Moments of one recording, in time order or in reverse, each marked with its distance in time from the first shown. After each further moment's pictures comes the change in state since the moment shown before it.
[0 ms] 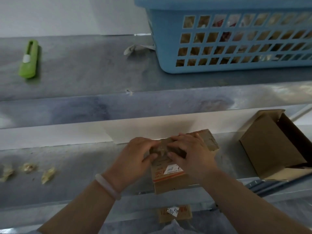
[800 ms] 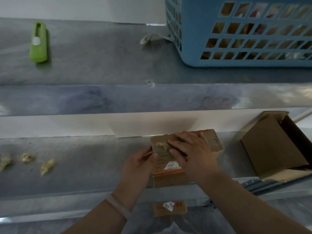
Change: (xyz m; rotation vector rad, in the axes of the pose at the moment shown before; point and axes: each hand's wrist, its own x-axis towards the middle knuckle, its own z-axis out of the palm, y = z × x) left_hand -0.035 0.013 0.040 -0.813 0.181 -0.624; right_hand -0.005 -0.005 0.015 -0.116 0.077 -0.031
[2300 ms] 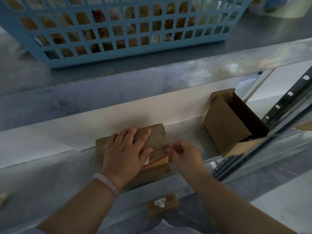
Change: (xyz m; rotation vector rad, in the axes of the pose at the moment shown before) left_hand 0.034 0.046 0.075 1.458 -0.130 0.546; right_hand -0.054 0.079 -0.014 0.630 0.121 0.667
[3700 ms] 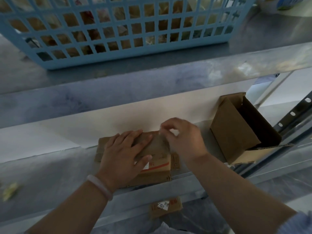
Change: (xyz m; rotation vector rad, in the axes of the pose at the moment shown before) left_hand -0.007 -0.010 0.004 -0.112 0.047 0.053; right_hand 0.042 -0.049 -0.014 -0.148 0.029 -0.575
